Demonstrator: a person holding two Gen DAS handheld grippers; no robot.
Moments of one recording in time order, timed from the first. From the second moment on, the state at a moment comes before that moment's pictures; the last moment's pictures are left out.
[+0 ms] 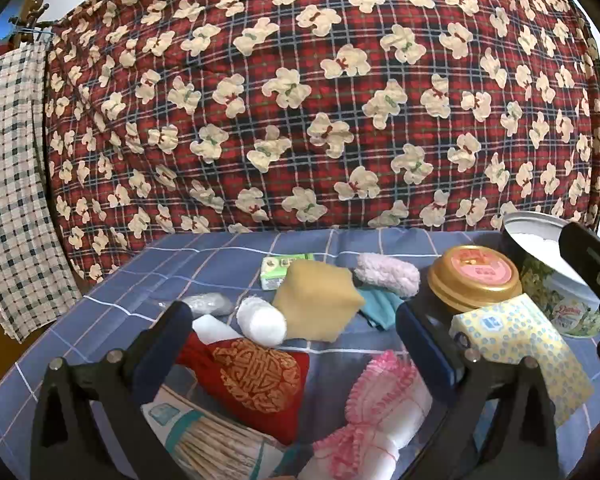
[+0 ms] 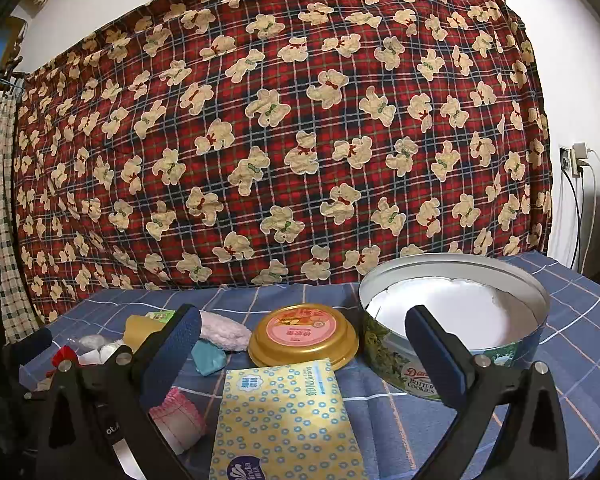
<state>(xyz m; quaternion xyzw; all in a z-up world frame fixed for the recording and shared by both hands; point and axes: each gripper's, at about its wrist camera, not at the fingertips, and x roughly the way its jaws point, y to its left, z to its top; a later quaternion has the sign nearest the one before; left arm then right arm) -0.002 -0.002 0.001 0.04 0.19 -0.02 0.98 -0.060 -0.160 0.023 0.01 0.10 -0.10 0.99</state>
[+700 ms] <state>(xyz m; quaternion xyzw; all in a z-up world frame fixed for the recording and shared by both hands) -0.001 -0.005 0.002 0.04 0.20 -0.03 0.98 -0.060 -0.160 0.020 0.01 0.10 -0.10 0.99</state>
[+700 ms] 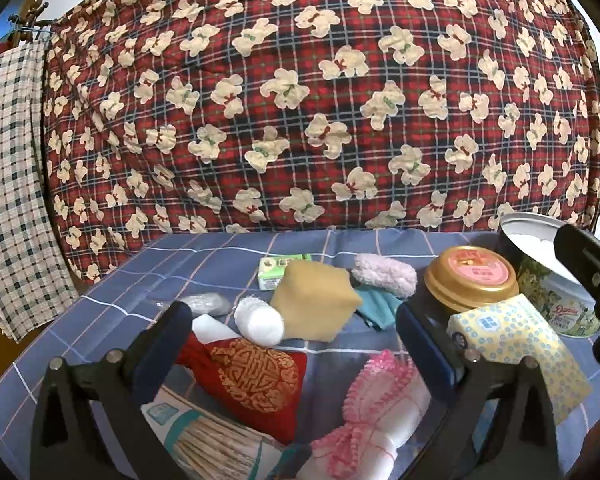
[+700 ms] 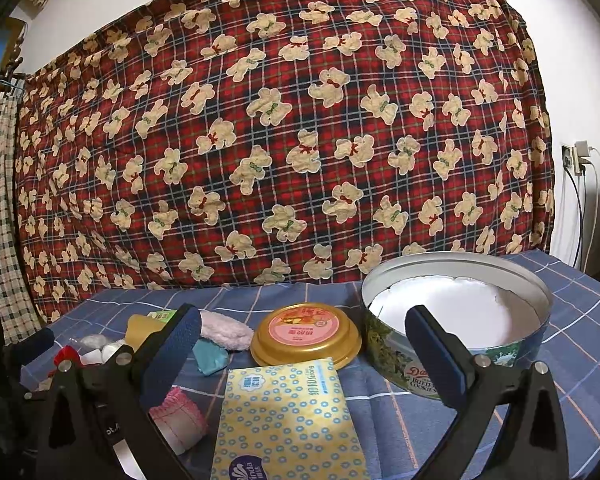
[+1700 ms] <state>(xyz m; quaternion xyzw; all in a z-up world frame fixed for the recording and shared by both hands) -0.028 0.037 0.004 0.05 0.20 -0.01 0.98 -0.063 -0.147 0.018 0.00 0.11 -0.07 0.99</state>
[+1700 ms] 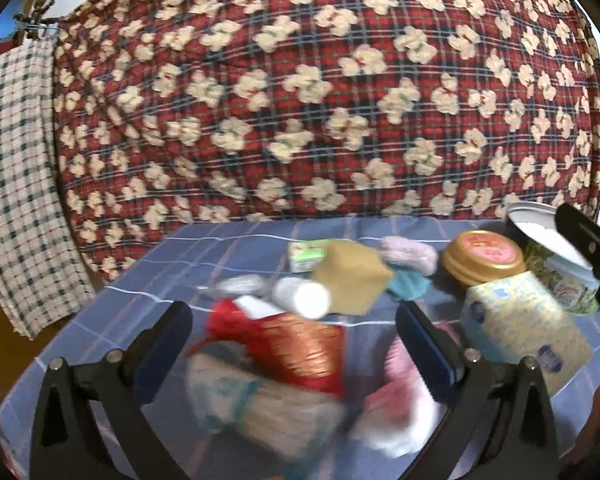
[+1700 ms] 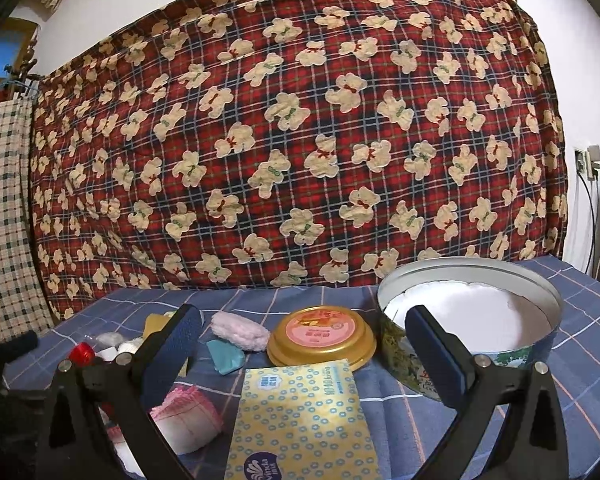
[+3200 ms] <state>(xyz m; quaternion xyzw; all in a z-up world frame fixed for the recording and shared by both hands) -0.027 0.120 -0.019 -0.04 0.32 -0.03 0.94 -0.009 -0.057 -0.033 -0.10 0.34 0.12 0.93</state>
